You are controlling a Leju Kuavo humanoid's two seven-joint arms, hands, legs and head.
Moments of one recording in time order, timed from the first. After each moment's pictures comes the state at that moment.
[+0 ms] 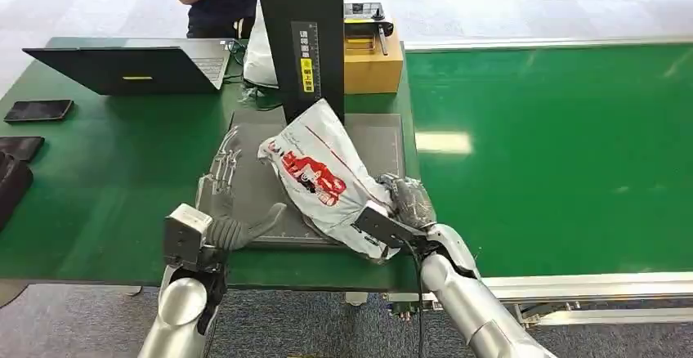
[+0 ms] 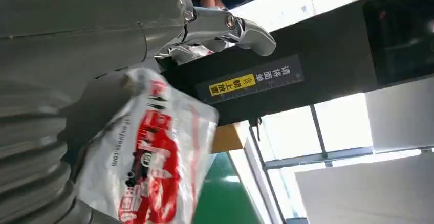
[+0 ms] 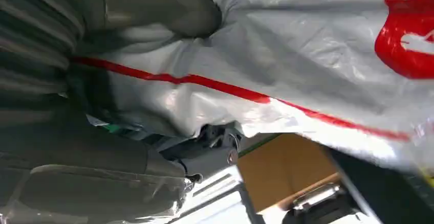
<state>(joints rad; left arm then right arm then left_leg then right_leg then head) -0.13 -0.18 -0.20 -1.35 -0.40 0.13 -0.43 -0.50 0.02 0.40 -0.89 0.70 -0.28 -0.32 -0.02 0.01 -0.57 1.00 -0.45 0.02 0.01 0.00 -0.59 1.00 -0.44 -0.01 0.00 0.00</state>
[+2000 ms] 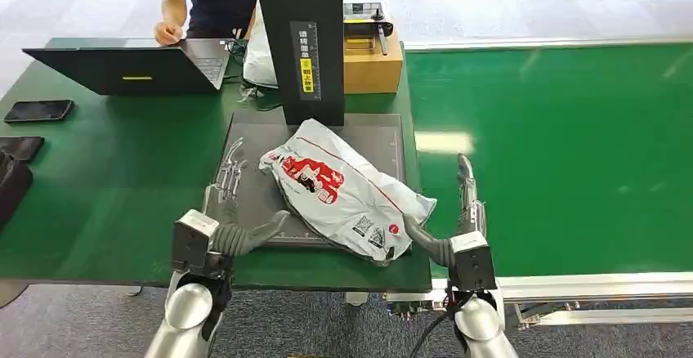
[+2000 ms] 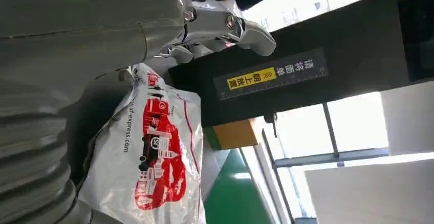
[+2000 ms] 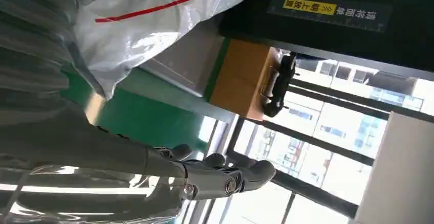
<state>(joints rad) -0.12 -0.16 -0.22 -1.29 -0.38 0.17 -0.45 -0.10 0.04 0.19 -1.47 0.24 -0.32 -0.57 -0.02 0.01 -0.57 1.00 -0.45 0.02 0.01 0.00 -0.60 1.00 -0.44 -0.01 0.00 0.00</state>
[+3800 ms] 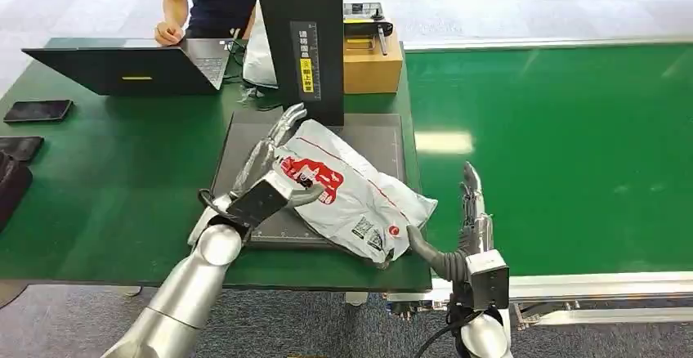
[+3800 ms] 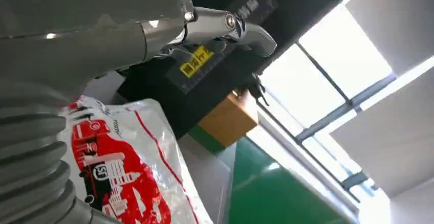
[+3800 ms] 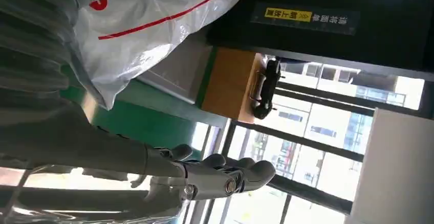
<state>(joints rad) -0.49 -0.14 -0.33 -0.93 -0.67 0.14 -0.48 -0.02 0.07 0.17 -1.57 0.21 -0.27 -0.60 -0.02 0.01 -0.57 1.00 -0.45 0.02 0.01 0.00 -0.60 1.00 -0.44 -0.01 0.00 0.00</state>
